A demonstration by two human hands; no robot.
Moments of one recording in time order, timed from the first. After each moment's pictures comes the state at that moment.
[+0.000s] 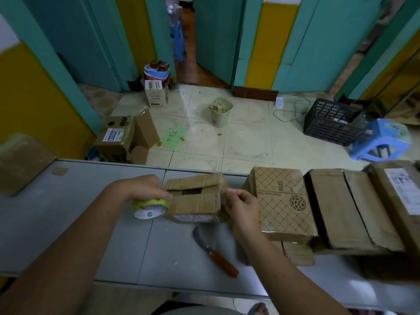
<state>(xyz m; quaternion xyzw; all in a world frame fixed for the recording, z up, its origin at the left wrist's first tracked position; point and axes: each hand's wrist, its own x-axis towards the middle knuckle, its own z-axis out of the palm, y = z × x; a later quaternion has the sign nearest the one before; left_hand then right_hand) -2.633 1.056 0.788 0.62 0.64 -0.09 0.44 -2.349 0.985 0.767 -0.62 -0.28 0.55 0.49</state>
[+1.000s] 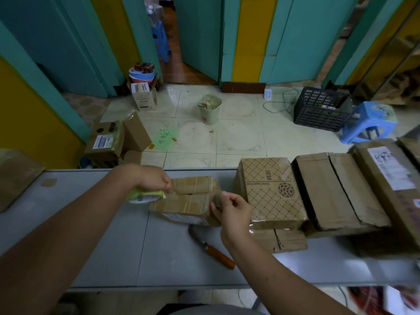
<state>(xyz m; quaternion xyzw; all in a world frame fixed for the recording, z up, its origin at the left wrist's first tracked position) -2.577 1.081 0.829 0.71 0.55 -0.26 0.34 -2.357 0.962 0.750 -0.58 -0.10 0.57 0.57</state>
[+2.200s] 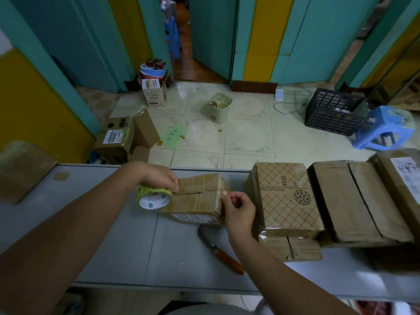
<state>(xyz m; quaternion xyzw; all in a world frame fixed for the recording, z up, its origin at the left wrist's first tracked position) -2.607 1.100 0.806 0.68 0.55 -0.25 0.40 -2.369 0.977 0.727 -0.68 -0.31 0.45 0.49</state>
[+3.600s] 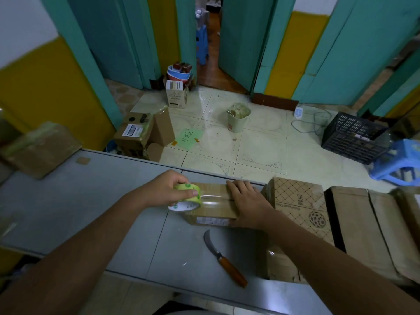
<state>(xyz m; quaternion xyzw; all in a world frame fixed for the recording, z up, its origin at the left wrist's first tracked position) -2.633 1.030 0.776 0.68 0.53 0.22 0.46 -2.323 1.056 0.737 -0.44 -0.88 0.14 -0.08</state>
